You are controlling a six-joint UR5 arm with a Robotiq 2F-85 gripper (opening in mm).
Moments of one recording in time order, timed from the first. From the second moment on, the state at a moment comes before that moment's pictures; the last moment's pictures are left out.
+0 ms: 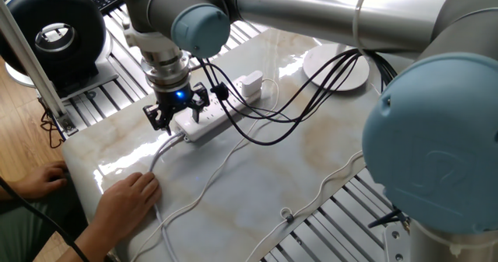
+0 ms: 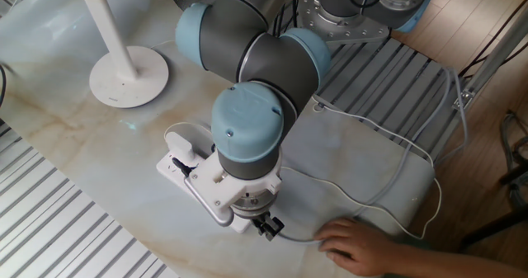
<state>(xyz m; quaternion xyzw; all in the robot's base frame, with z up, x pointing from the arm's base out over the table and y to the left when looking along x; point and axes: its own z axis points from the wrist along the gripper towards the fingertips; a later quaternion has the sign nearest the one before) 0.611 0.185 0.013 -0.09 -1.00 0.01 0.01</state>
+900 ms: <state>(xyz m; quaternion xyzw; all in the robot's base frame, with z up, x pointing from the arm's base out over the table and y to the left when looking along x) 0.613 0.186 0.008 -0.09 -1.00 0.00 0.00</state>
